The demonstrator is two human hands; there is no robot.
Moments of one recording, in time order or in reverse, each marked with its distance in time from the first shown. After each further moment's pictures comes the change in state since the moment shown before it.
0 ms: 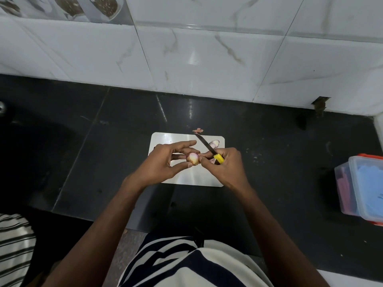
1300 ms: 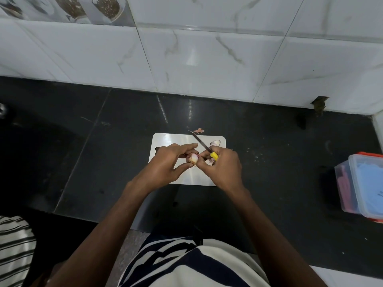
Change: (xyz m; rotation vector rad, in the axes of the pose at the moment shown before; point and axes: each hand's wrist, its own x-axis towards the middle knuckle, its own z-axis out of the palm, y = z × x) left_hand -0.008 0.003 0.004 0.269 0.043 0.084; right_hand -0.009 -0.027 0.014 -0.332 0.112 0.022
